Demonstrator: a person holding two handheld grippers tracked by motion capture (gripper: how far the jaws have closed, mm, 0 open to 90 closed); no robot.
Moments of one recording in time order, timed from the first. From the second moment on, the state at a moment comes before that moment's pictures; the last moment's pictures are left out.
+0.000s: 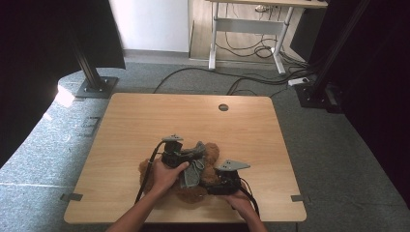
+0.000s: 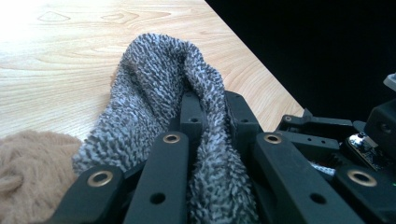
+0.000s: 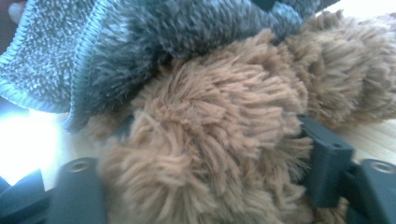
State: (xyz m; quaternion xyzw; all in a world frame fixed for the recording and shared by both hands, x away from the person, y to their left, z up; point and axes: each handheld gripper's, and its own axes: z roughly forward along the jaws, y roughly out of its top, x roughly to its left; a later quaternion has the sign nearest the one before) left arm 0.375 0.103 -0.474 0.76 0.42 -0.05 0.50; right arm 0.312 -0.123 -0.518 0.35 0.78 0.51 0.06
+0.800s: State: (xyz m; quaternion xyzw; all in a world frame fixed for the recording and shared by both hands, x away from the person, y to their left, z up) left arm 0.337 0.251 -0.473 0.68 0.50 0.02 0.53; right arm 0.307 -0.127 -0.523 0.34 0.79 0.51 0.08
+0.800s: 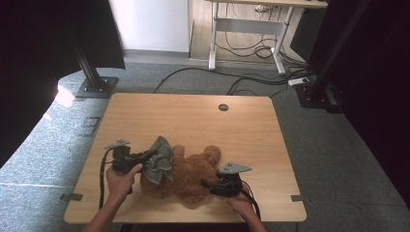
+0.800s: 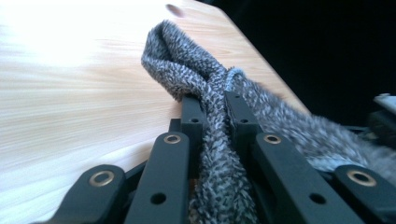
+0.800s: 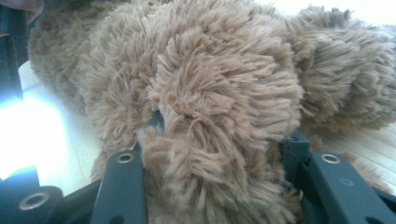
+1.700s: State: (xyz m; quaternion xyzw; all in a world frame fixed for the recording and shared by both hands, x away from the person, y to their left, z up) left arm 0.298 0.230 -0.491 0.71 0.45 0.01 0.54; right arm 0.299 -0.143 -0.516 0.33 0.80 0.50 0.04
